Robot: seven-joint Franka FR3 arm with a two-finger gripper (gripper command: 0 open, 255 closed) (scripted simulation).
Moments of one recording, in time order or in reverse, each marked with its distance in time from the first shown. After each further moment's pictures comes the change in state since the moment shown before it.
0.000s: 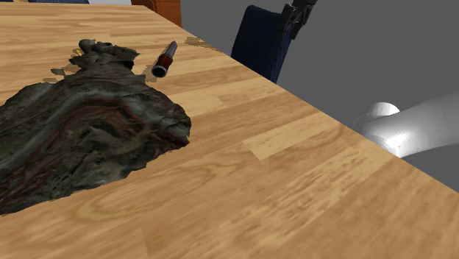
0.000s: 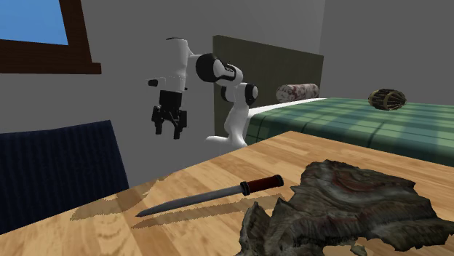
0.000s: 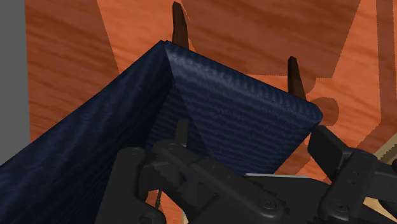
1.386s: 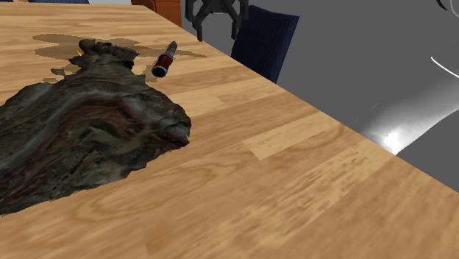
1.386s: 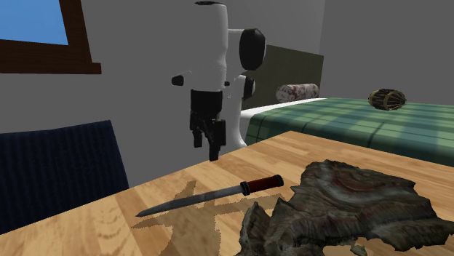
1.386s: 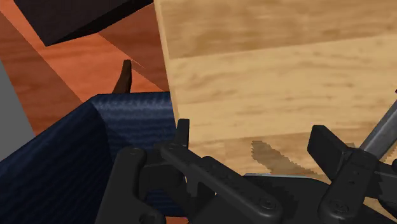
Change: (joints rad) arm -0.058 0.528 0.489 0.533 0.125 -0.182 0.881
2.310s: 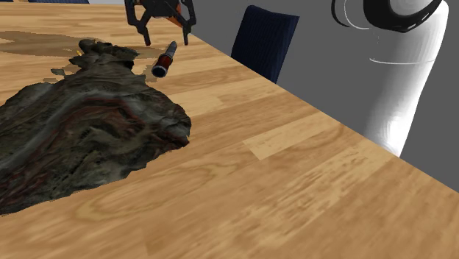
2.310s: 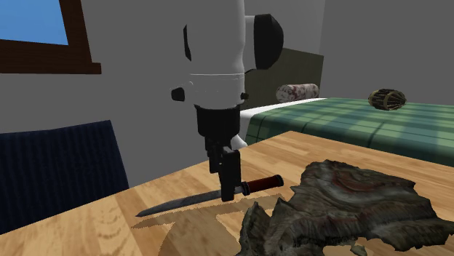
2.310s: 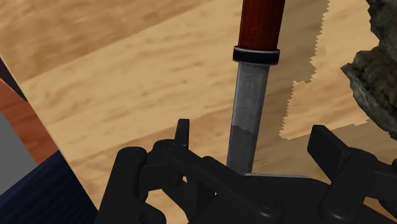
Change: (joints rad) arm 0.112 0.517 0.144 0.528 -0.168 -0.144 0.489
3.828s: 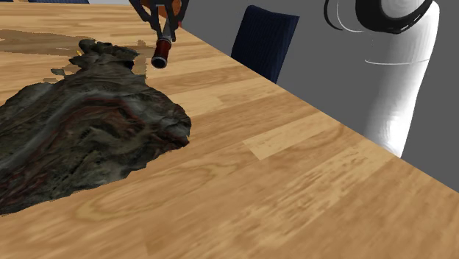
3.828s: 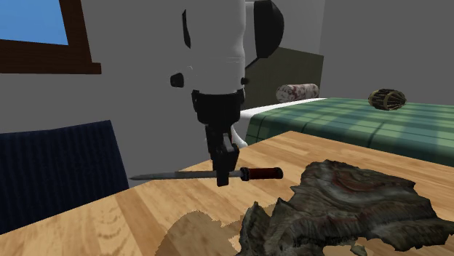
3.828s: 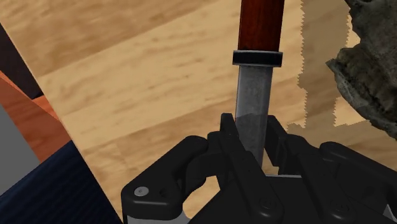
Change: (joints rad) arm 0.028 0.045 0.003 0.124 -0.026 -0.082 0.011
